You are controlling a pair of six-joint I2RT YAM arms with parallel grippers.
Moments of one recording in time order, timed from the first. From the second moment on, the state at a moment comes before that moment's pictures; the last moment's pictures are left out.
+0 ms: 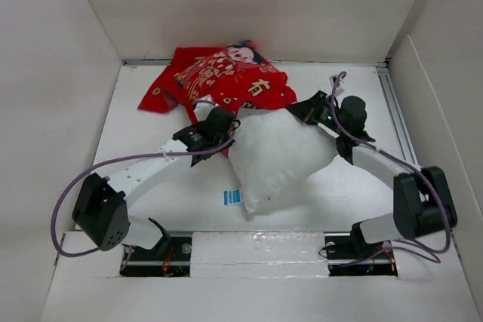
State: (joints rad) left arm -0.71 1.34 1.01 -0.51 -0.38 -0.94; right arm 0.21 1.50 0.74 0.72 -0.61 0.88
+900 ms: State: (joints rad) left arm -0.64 1.33 0.90 -0.59 -0.65 -1.08; right arm 0.33 1.04 0.58 0.07 0.18 0.66
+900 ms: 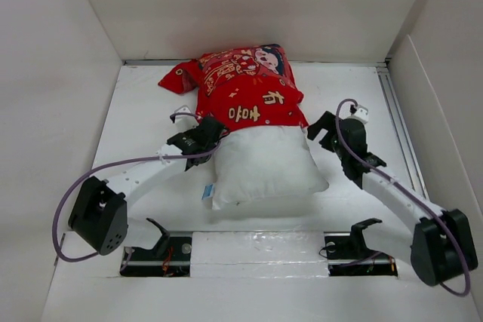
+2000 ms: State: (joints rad) left arm -0.42 1.43 1.13 -0.66 -0.63 -0.88; right arm 0.62 1.38 0.68 0.10 0.20 0.67
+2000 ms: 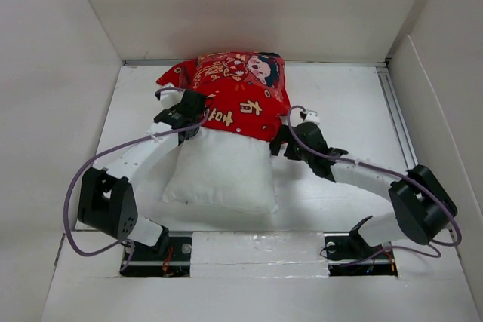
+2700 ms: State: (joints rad) left arm -0.42 1.48 1.12 -0.62 -0.63 -0.87; right arm 0.70 1.66 0.81 0.11 0.46 0.59
